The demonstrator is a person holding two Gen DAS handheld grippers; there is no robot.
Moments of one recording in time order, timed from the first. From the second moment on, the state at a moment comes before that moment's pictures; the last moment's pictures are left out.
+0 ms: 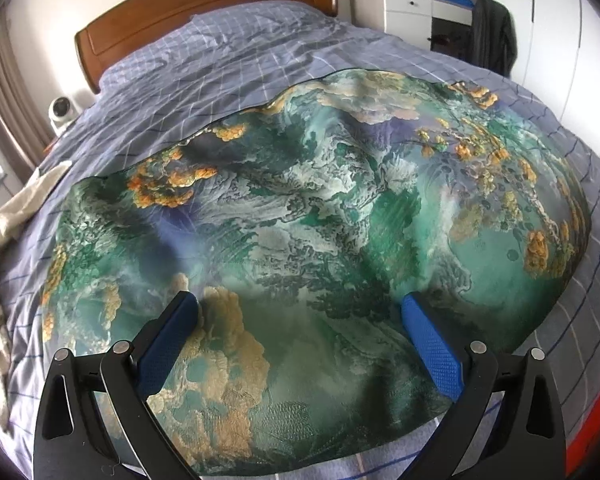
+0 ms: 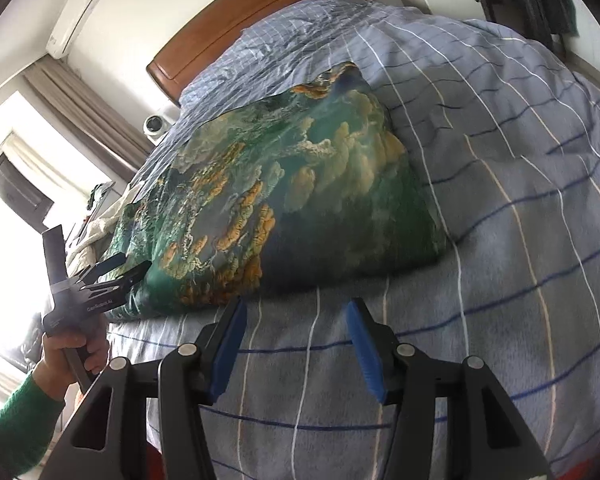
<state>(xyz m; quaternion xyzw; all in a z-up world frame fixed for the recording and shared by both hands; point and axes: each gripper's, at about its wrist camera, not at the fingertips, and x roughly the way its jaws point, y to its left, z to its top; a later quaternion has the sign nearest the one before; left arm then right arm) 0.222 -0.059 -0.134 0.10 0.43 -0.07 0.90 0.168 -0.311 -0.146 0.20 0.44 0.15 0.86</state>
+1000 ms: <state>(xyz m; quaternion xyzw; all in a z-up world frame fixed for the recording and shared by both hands) 0.227 -0.062 -0.148 0.06 0.45 -0.09 0.89 0.216 -0.347 -0.202 0.48 0.36 0.03 0.80</state>
